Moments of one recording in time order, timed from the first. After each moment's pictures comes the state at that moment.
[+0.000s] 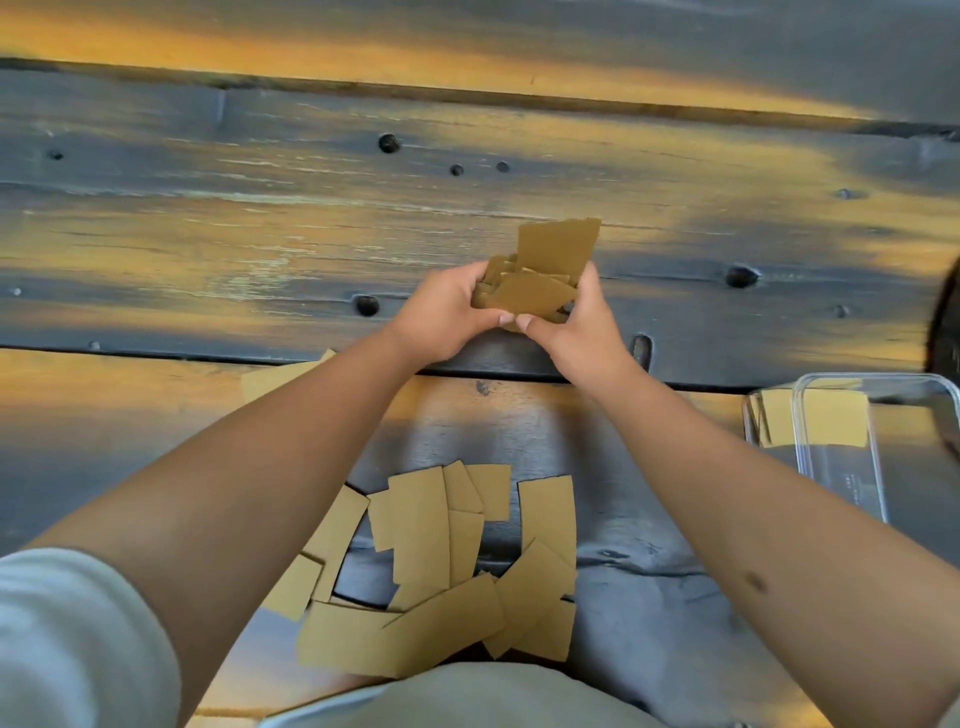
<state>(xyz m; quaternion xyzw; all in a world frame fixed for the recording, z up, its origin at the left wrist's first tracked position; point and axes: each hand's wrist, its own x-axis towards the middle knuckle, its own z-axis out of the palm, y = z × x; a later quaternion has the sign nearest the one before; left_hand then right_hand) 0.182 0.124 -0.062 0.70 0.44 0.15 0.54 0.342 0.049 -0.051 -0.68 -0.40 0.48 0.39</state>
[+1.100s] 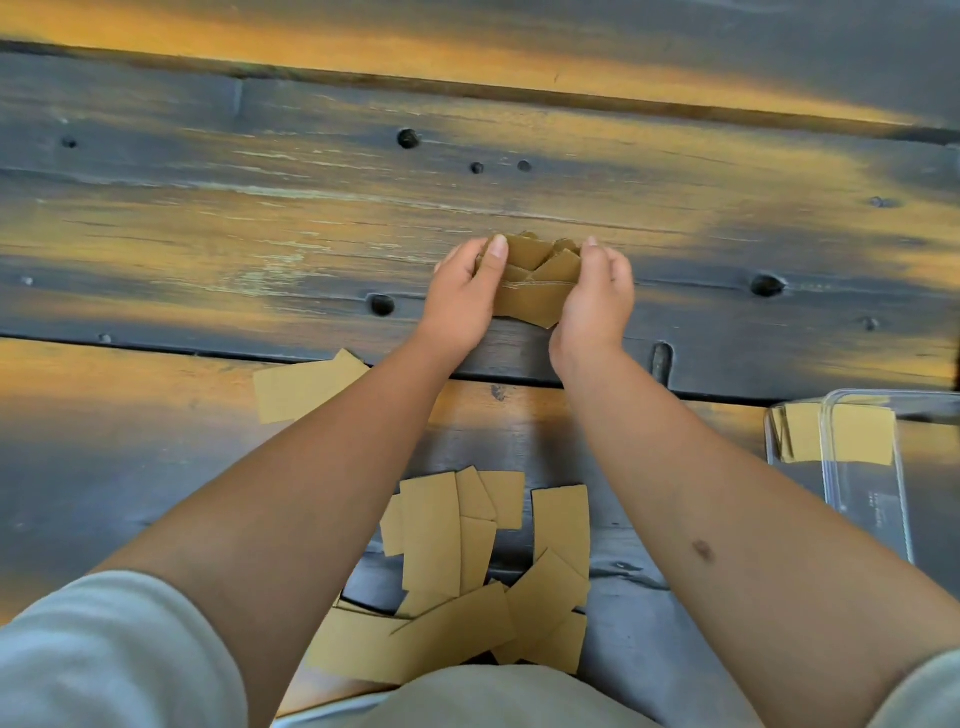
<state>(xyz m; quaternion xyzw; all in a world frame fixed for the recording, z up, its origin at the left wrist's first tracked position) 0.193 0.125 -0.073 0.55 0.55 0.29 0.55 0.309 0.097 -0.057 -0.66 -0.02 0.42 0.62</state>
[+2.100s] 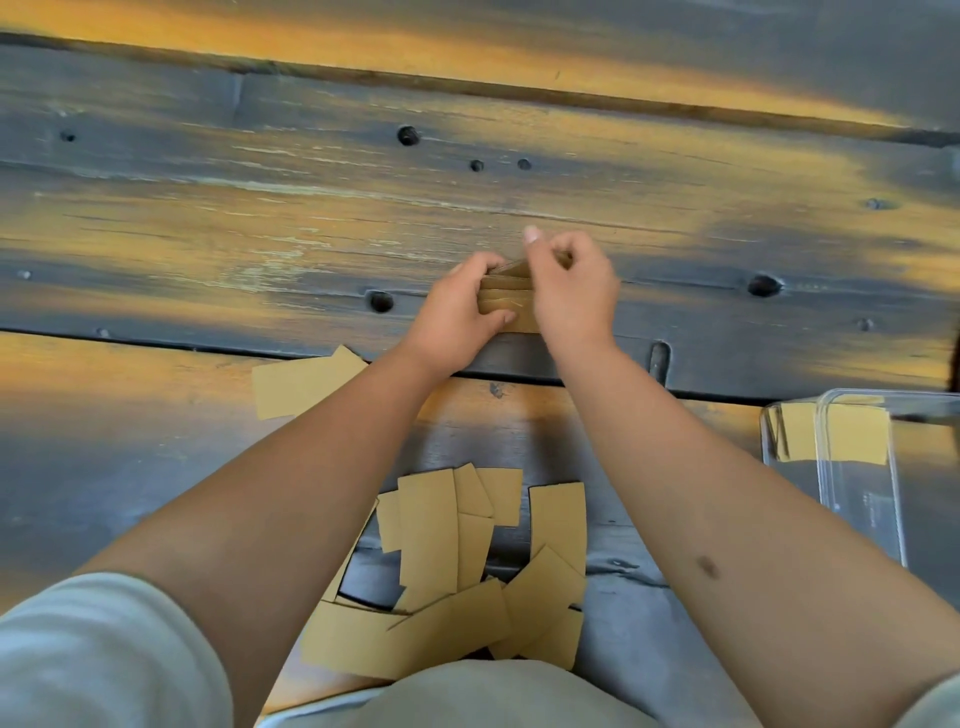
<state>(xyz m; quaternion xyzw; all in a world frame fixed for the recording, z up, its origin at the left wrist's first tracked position) 0.177 0.120 -0.094 0.71 0.49 0.22 0.45 0.304 0.096 -0.045 -0.78 -0.35 0.31 0.41</state>
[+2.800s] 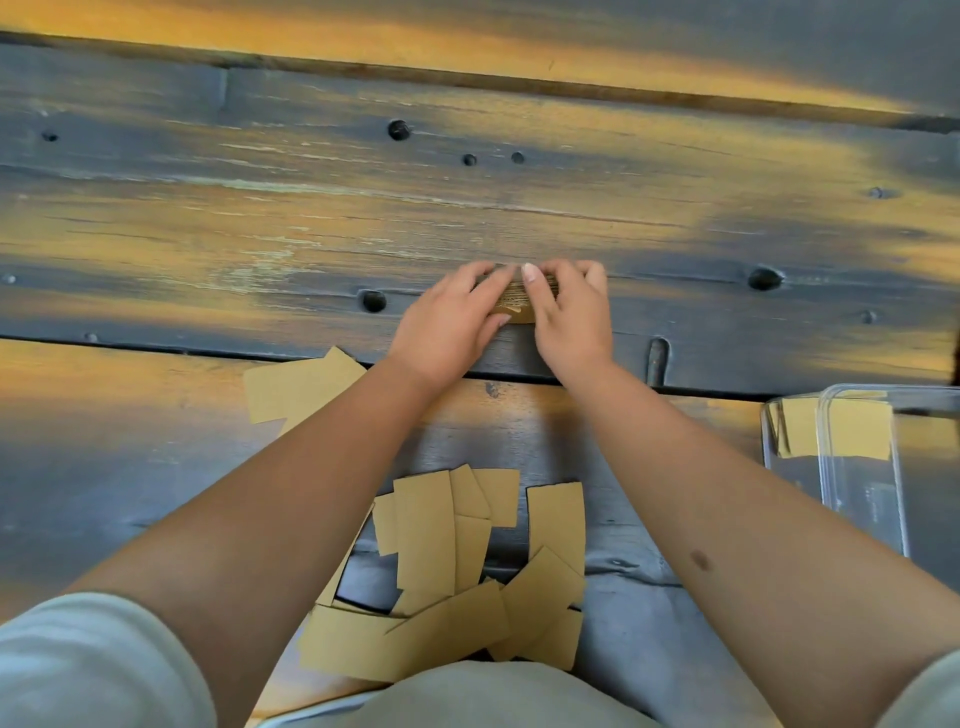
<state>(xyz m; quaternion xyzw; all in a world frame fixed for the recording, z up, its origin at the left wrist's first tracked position) 0.171 0.108 -0.089 0.87 0.43 0.10 0.23 0.326 0.075 -0.085 -0.78 -0.48 0.31 0.28</state>
